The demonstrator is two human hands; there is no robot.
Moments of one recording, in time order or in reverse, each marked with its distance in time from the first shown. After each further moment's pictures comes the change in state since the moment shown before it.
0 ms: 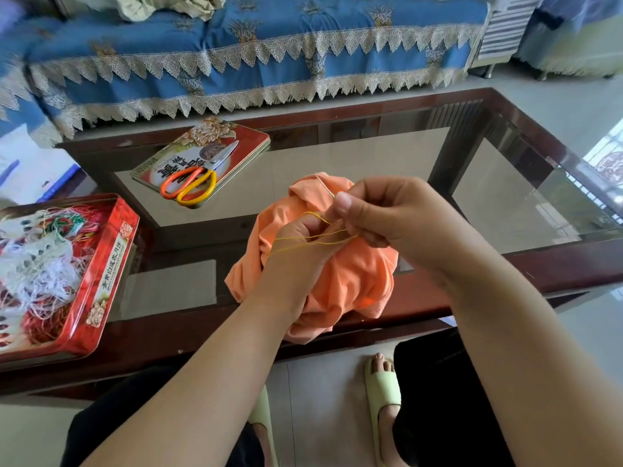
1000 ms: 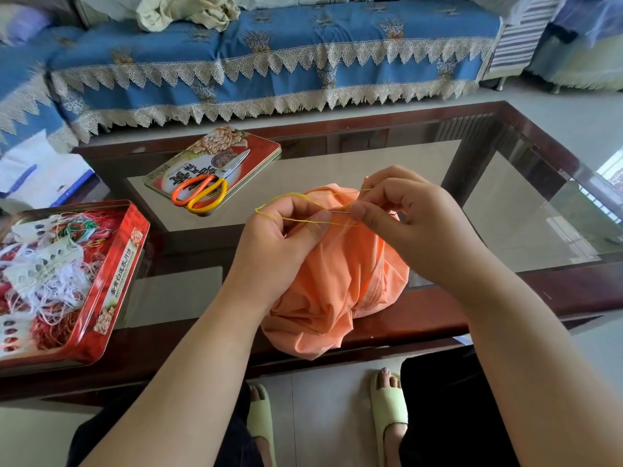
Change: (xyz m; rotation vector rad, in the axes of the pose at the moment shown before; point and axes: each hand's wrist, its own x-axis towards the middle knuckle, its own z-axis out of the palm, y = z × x) left_hand 0.000 0.025 -0.034 0.195 0.163 0.282; right_hand 0.019 0.021 -0.012 -0.534 0.192 -0.345
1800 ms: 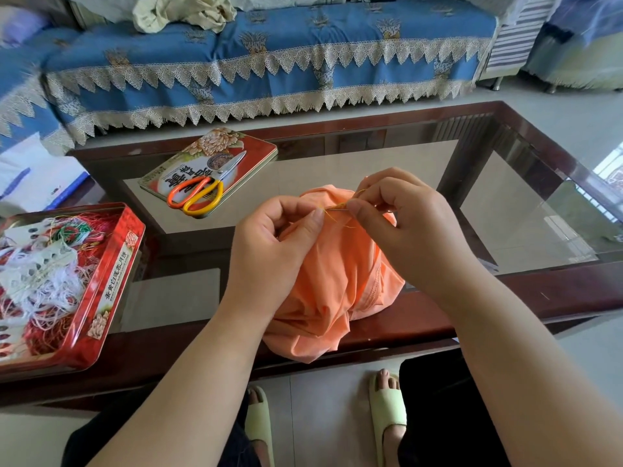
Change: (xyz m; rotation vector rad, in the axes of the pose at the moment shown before) left_hand -0.008 0.002 0.008 0.034 0.153 0.095; right_hand -0.002 -0.003 0.008 -0.139 0.133 -0.017
